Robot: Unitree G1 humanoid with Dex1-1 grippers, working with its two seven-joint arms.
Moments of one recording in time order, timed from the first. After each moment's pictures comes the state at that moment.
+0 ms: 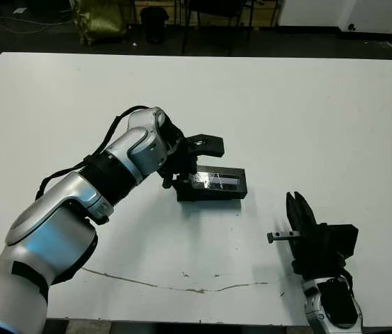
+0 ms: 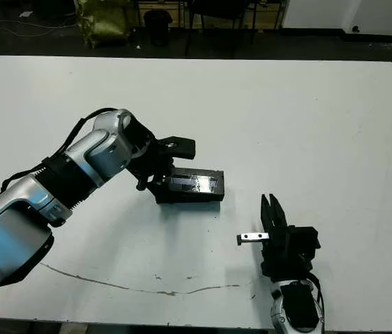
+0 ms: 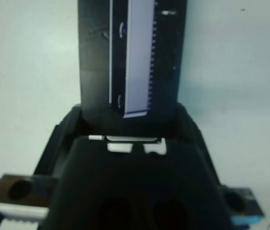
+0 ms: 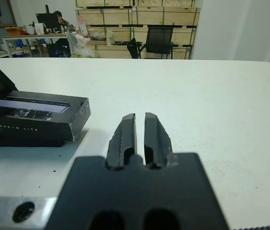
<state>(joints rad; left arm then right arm) -1.05 0.33 -0.74 0.52 0.32 0.60 -1.37 0.33 -0.08 0.07 -0.33 0.01 -0.05 0.05</state>
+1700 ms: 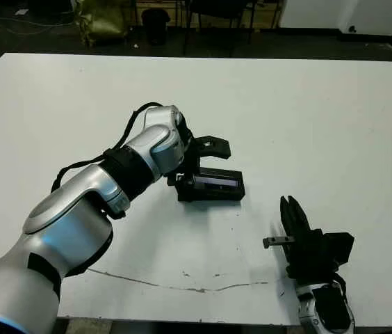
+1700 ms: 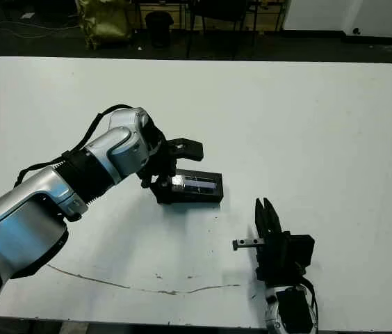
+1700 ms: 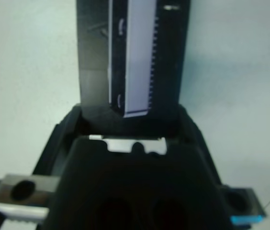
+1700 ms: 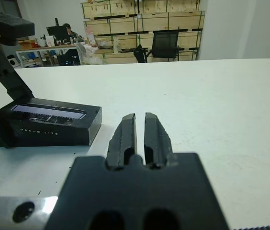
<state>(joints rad) -1.12 0.25 -0.81 0.63 0.40 0.64 -1.40 0.34 -0.07 0.09 -0.25 0.05 -0.17 0.06</state>
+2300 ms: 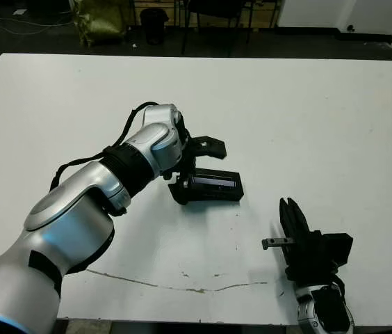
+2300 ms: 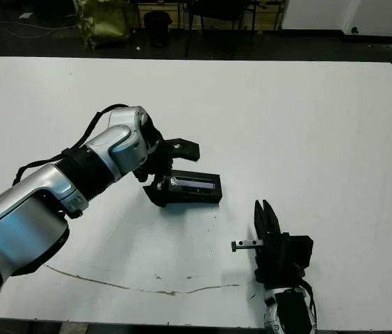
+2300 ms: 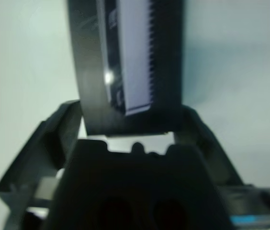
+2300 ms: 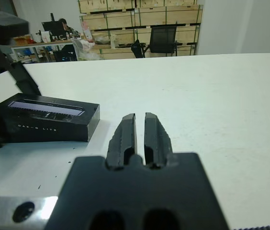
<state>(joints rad) -1.13 0.28 -0.84 0.68 0.42 0.35 -1.43 0.36 -0.06 0.10 -0.27 0.05 -0.14 0.06</state>
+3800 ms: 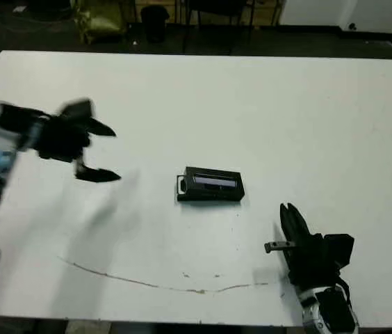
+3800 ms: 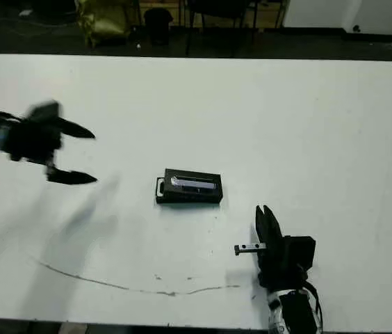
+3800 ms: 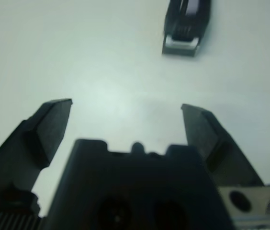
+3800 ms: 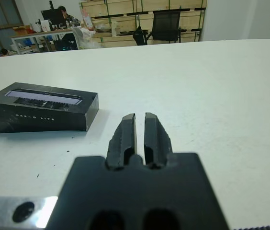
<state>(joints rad) -0.71 0.82 -0.08 0.51 -0.14 0.13 -1.44 0.37 -0.08 0.08 -0.30 0.08 -0.05 0.08</state>
